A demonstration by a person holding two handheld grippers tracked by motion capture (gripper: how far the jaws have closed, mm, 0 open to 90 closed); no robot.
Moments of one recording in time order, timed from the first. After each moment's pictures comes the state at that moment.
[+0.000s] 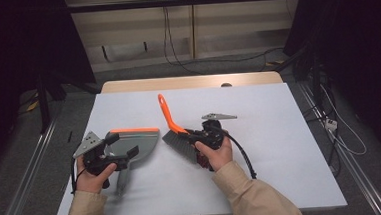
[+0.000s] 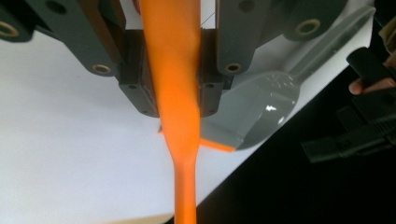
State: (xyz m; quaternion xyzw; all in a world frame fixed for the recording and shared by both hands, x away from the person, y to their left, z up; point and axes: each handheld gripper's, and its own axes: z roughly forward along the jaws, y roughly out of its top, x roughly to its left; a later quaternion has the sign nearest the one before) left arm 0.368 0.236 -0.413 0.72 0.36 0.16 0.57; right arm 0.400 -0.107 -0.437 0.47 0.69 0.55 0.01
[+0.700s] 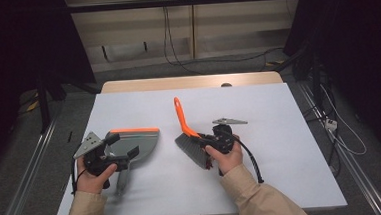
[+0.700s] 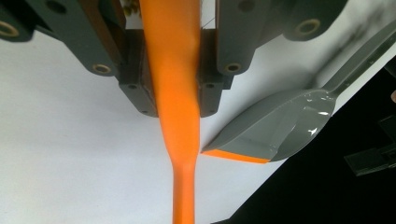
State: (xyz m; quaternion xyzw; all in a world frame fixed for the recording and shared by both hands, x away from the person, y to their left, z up) left arm 0.366 0.234 -0.412 0.72 0.35 0.16 0.57; right arm 0.387 -0.138 -0.448 0.51 0.68 0.53 0.04
